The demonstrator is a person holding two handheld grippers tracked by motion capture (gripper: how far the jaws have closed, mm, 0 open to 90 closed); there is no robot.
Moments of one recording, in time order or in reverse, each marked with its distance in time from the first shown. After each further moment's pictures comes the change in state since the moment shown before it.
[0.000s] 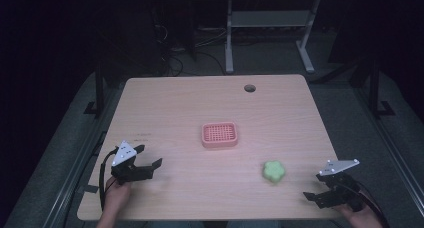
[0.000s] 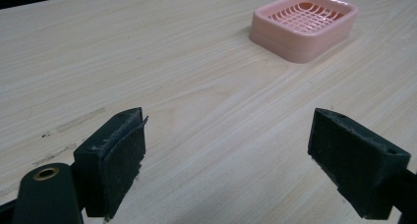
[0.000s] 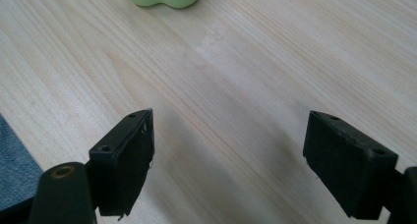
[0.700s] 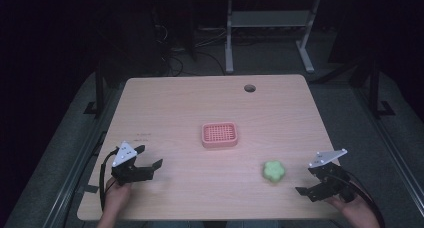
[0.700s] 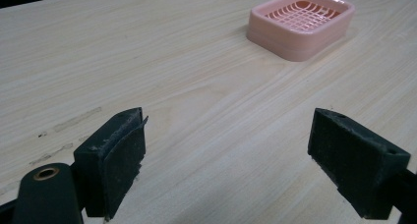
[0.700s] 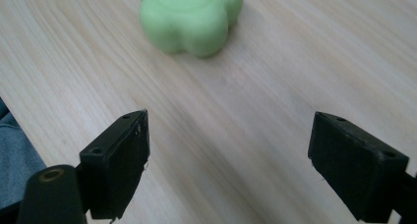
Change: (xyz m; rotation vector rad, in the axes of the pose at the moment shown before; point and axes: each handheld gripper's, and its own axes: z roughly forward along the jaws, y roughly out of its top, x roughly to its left) left arm -0.002 0.000 -0.001 0.002 -0.005 0.000; right arm 0.006 0.036 0.001 0.031 0.039 -0.049
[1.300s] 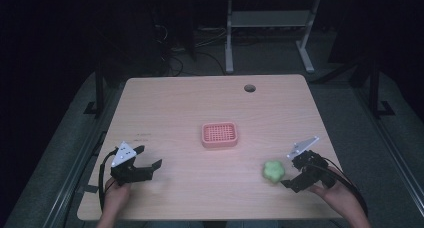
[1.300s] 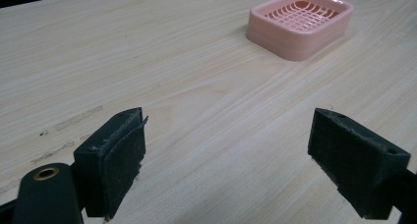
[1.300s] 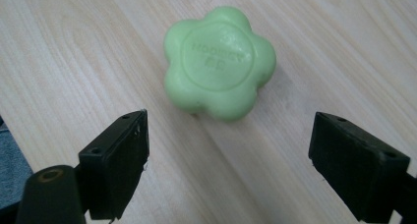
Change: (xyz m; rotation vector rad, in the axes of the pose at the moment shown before) left arm 0.000 0.000 -0.002 -0.001 -0.003 0.000; right arm 0.013 0.053 0.017 0.095 0.021 -0.116
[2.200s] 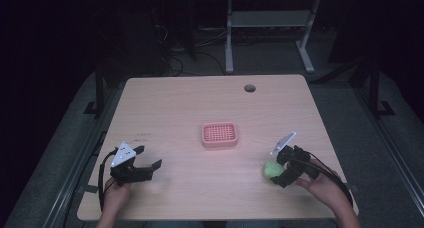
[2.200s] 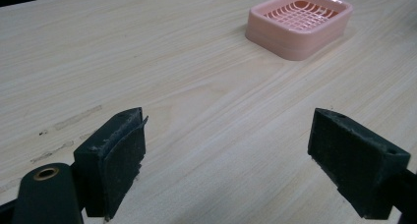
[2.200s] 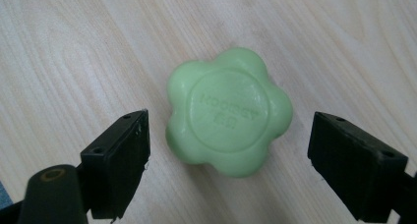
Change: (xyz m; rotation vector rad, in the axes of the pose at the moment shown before) left arm 0.001 0.000 0.000 0.003 -0.004 0.002; right arm 0.006 0.036 0.022 0.087 -0.020 -0.086
